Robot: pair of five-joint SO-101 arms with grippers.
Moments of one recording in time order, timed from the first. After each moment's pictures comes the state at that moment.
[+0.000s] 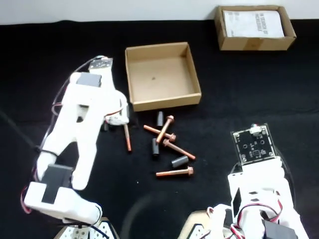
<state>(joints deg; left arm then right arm) 2.9 3.5 8.7 83.5 19.6 10.5 -78.4 30.3 100.8 31.8</state>
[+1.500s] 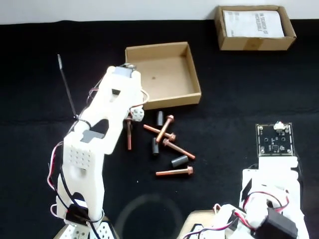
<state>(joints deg) 7.0 44.3 -21.9 84.3 23.0 24.2 -78.8 38.5 95.1 31.9</state>
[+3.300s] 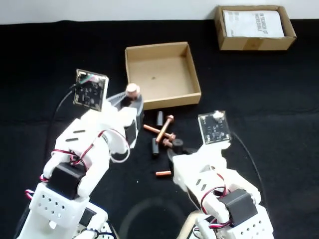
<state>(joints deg) 19.5 -64.0 46.1 41.3 17.9 -34.7 -78.8 58.2 68.7 -16.9</state>
